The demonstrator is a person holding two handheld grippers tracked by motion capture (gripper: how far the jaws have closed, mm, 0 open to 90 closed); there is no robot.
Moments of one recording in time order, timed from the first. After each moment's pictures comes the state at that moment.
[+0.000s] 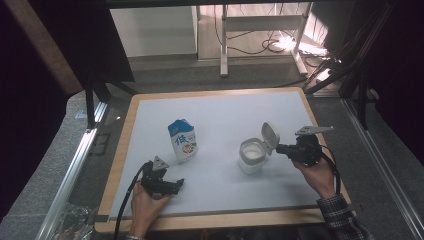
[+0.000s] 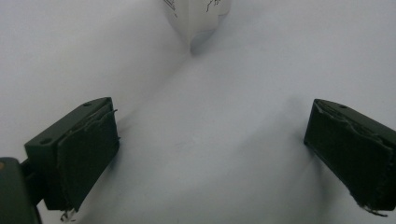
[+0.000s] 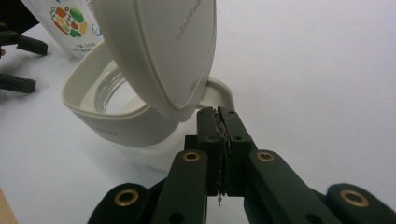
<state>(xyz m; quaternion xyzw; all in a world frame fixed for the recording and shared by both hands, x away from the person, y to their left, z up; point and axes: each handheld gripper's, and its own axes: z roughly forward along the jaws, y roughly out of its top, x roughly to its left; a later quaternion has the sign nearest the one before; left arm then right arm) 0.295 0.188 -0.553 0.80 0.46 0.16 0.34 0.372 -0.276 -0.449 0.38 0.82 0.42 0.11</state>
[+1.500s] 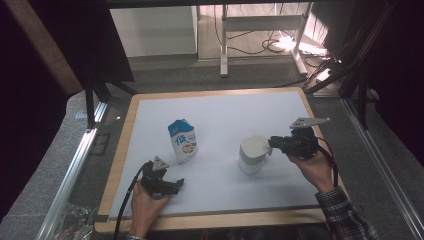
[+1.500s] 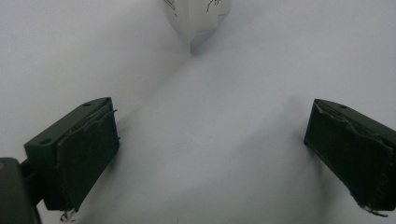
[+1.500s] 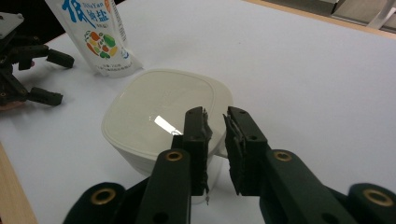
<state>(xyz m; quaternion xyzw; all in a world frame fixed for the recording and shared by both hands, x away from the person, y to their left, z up) 0.295 0.188 -0.553 0.80 0.46 0.16 0.34 0.371 -0.254 -0.417 0.34 0.83 0.43 0.12</state>
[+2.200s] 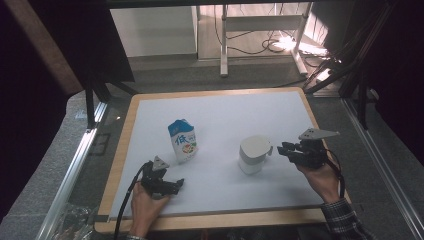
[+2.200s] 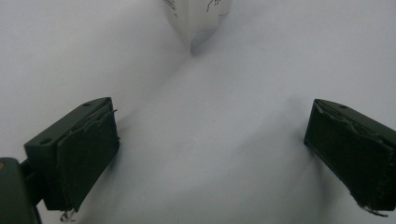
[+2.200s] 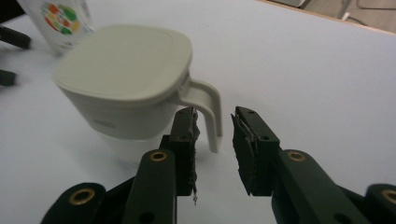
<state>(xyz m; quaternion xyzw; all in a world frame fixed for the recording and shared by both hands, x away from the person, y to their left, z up) 0.295 0.188 -0.553 0.80 0.46 0.16 0.34 0.355 -0.280 -0.443 0.35 0.82 0.42 0.18</state>
